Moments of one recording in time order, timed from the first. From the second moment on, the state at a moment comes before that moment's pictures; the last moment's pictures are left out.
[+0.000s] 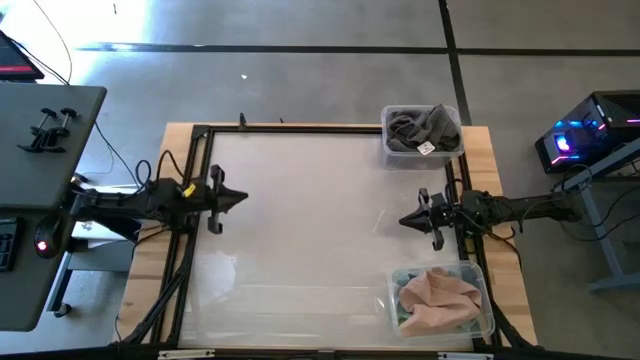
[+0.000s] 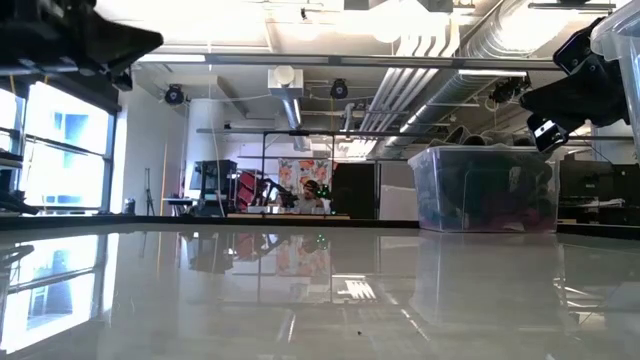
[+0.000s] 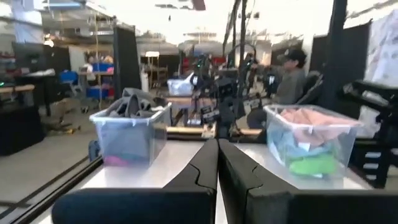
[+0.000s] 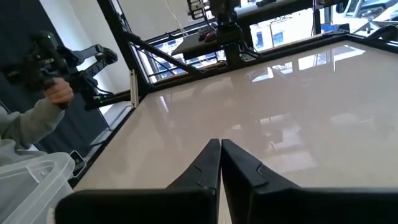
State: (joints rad) left arm -0.04 0.12 0.12 0.13 -0.16 0.04; right arm 0.10 0.13 0.01 0.02 -0.03 0.29
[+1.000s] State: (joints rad) left arm -0.01 0.09 0.01 0.01 0.03 0.06; right arm 0.10 0.13 0.01 0.02 -0.03 0.29
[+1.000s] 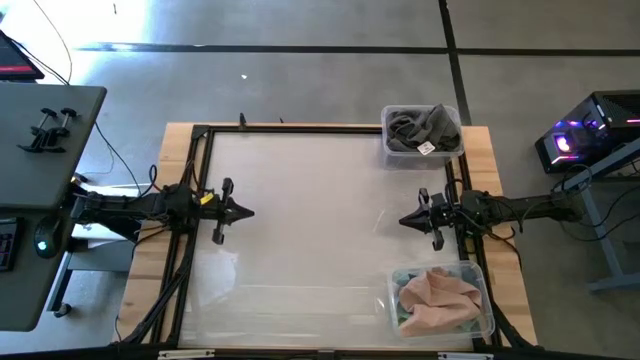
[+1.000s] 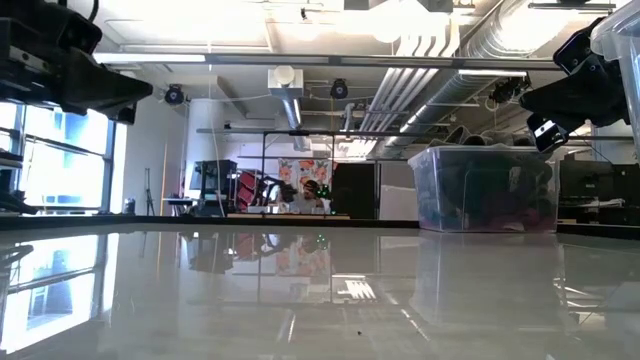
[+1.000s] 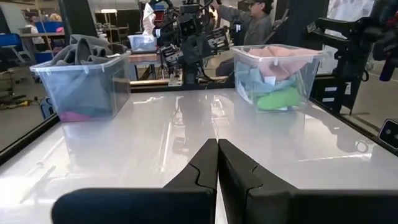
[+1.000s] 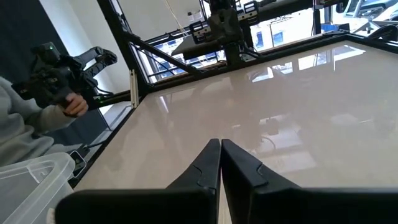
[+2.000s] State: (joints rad) left arm -0.01 0.09 0.01 0.01 0.03 0.06; right arm 0.10 0.00 0.01 0.08 0.04 0.07
